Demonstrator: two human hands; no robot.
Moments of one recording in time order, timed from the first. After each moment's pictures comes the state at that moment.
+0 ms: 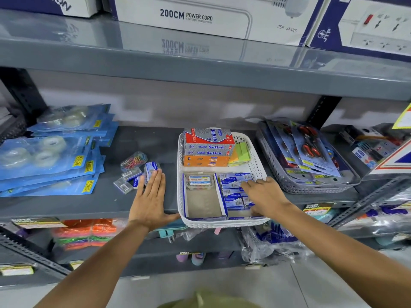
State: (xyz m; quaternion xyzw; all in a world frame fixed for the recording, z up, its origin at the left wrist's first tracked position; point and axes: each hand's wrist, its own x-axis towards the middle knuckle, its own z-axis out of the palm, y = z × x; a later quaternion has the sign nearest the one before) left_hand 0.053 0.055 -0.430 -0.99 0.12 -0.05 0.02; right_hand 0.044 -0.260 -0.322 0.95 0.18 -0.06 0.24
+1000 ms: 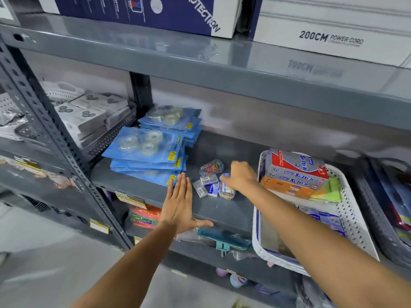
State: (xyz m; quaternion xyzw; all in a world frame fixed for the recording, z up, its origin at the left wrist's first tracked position) left_hand 0.033 0.155 -0.418 -1.00 -0.05 -0.01 -0.03; right_hand 0.145 0.001 -0.318 0.98 0.14 -0.09 -0.10
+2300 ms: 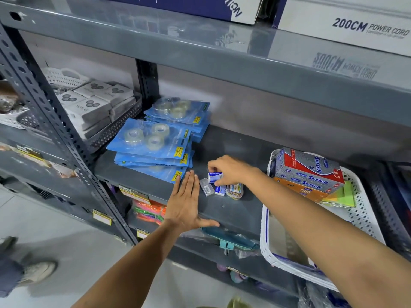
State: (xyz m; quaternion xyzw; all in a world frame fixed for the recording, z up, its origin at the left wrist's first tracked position) left_hand 0.037 0.159 -0.425 -1.00 -0.04 -0.01 -0.03; right_hand 0.177 0.037 -0.325 0.89 0.43 -0.16 -0.01
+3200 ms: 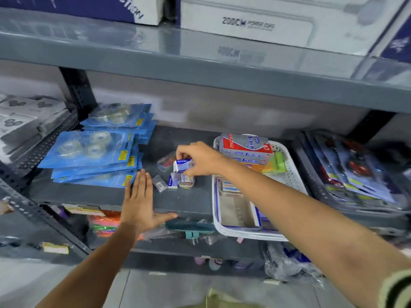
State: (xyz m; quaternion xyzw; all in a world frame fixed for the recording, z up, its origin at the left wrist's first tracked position) left_hand 0.032 0.155 -0.421 -1.00 -0.01 -0.03 -0.01; right_hand 0.141 -0.035 -0.281 0.90 0.39 -0.08 -0.16
